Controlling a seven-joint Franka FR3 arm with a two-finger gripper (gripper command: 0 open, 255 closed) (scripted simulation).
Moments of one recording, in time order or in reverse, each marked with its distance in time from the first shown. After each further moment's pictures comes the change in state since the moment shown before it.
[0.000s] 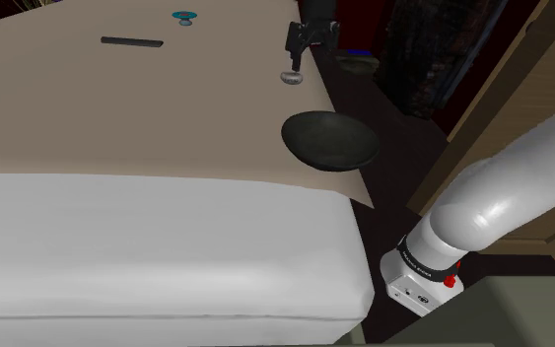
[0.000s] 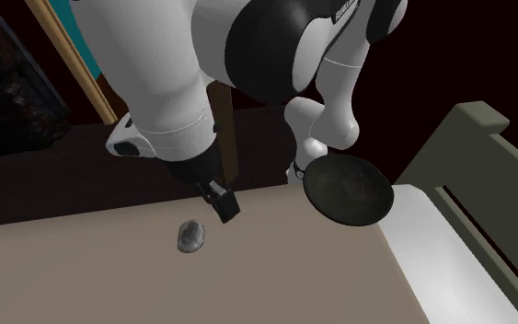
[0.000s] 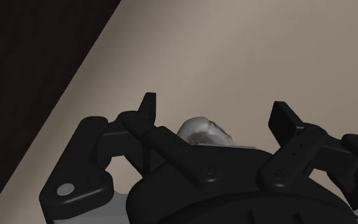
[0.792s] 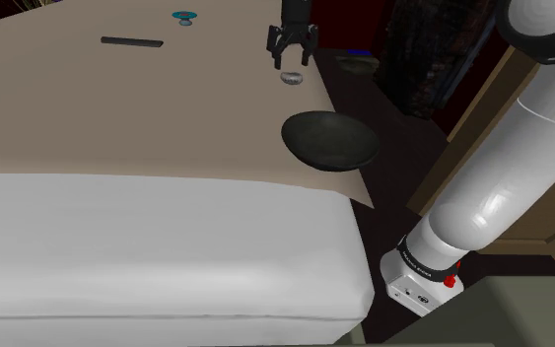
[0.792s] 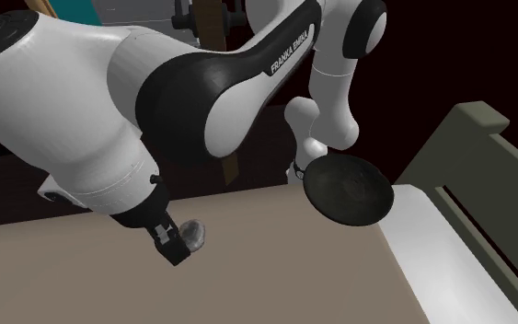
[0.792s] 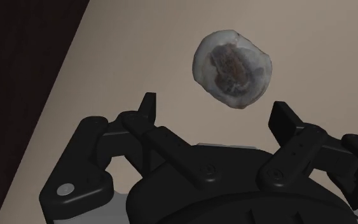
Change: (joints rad) arm -0.016 0.272 -0.007 0.240 -0.028 0.008 0.064
